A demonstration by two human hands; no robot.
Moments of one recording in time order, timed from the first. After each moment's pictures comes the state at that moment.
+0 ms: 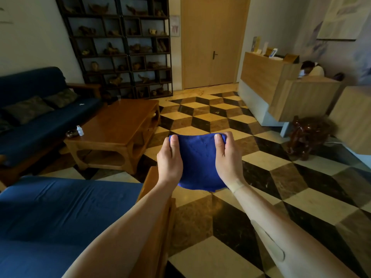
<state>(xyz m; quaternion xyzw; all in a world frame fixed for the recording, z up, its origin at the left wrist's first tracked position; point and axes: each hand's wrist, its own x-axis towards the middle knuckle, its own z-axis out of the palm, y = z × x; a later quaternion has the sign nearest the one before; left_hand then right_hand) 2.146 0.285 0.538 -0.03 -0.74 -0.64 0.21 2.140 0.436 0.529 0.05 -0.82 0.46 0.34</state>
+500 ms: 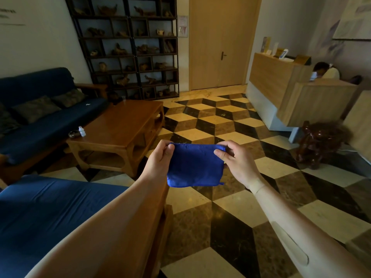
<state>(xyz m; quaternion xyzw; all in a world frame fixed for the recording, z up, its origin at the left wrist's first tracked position) 2.081 0.305 0.530 -0.08 -0.80 -0.59 0.09 2.072 0.549 0.525 0.14 -0.86 0.46 0.18</state>
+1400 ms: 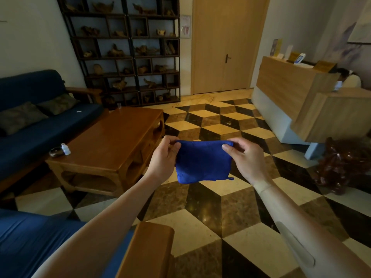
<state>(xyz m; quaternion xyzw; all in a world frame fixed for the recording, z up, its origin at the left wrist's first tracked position) 1.728 0.269 0.539 -0.11 -0.81 -0.56 0.13 1.736 0.512 0.544 0.10 -0.85 0.45 0.25</state>
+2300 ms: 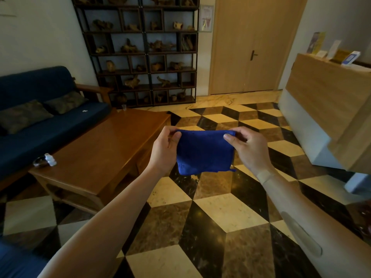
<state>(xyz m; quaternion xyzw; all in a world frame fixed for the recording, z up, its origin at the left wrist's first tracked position) 1.359 0.375 0.544 -0.03 -0.80 -0.56 0.20 1.339 0.610 0.555 0.16 -0.84 0.46 0.22</state>
